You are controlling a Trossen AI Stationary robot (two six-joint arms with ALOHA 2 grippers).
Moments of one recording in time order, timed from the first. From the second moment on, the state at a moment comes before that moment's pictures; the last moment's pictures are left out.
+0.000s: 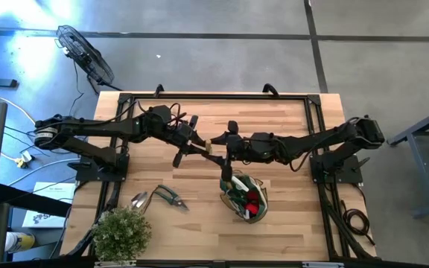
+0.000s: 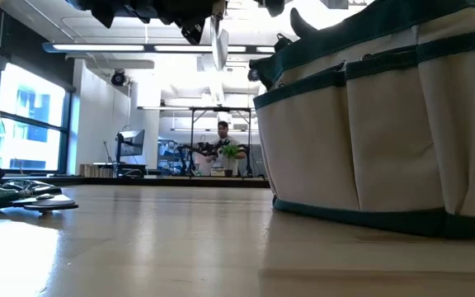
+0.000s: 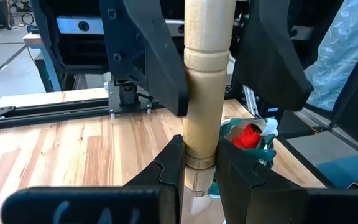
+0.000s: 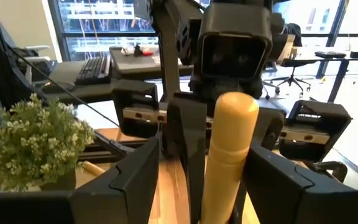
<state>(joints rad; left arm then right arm) 0.17 1.23 0.87 0.21 0.46 0.07 0.14 1.54 1.13 0.36 0.26 0.03</state>
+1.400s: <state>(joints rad) 0.17 1.23 0.87 0.19 0.47 0.07 0.13 1.54 1.13 0.35 0.25 0.03</state>
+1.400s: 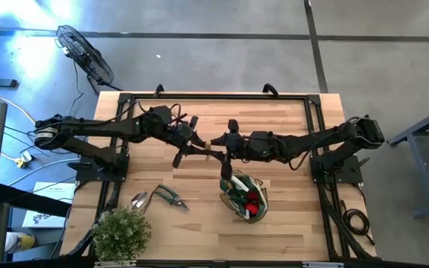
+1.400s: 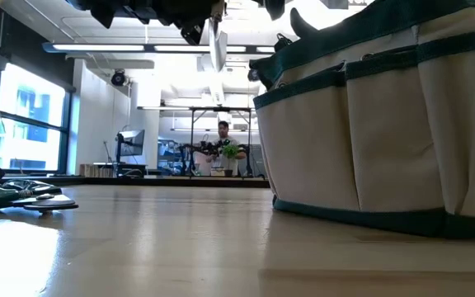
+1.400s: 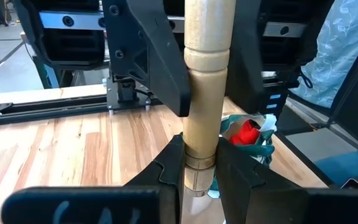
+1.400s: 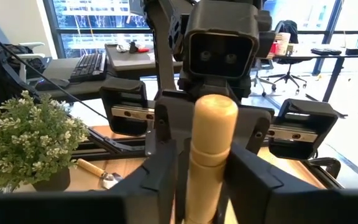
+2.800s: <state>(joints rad) 0.17 1.23 0.87 0.15 0.34 0.07 0.17 1.47 1.13 0.20 0.29 -0.04</state>
